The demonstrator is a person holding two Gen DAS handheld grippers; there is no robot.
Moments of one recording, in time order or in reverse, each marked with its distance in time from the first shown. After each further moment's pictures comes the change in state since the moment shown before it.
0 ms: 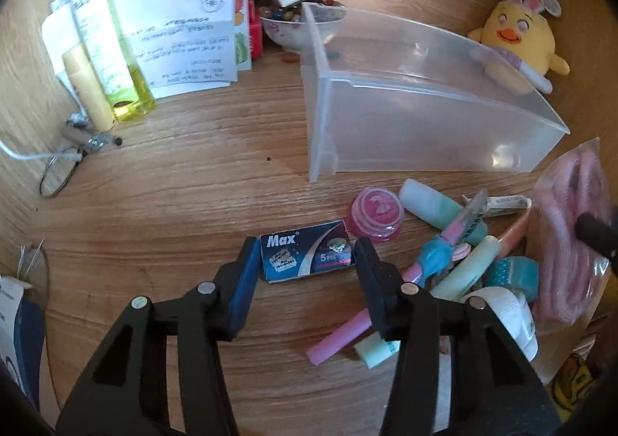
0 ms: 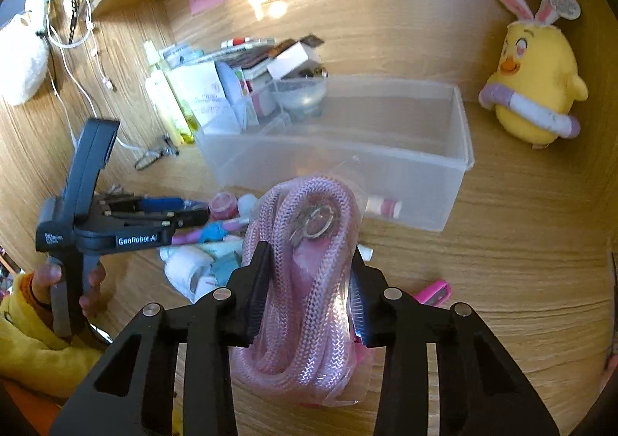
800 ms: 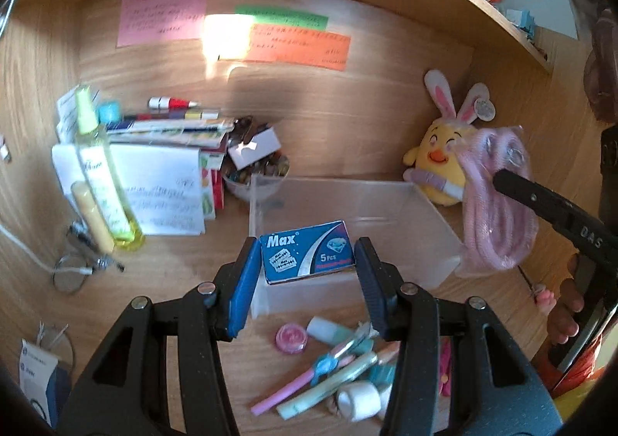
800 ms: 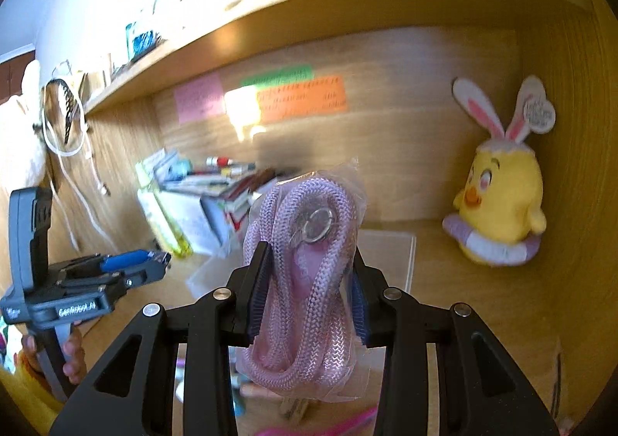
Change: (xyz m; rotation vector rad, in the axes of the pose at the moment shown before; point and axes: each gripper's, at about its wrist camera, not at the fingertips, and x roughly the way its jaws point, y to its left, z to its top) left arm -0.105 -0.030 0.061 0.013 -0.365 -0.138; right arm -0.053 -0.016 0.101 -0.005 -0.295 -0.074
